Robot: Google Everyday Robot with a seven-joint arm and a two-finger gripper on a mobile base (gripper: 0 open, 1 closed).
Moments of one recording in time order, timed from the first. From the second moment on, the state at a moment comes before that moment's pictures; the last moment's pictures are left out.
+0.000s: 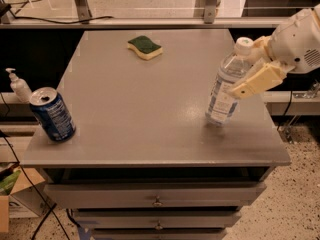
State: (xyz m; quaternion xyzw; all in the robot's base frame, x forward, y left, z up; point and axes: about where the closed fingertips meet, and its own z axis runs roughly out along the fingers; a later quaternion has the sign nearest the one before) arm 0.489 -0.169 0.956 -0.60 0.71 0.18 0.33
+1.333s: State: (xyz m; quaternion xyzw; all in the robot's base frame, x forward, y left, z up) arm 0.498 -0.088 1.009 -0.65 0.64 0.19 0.37
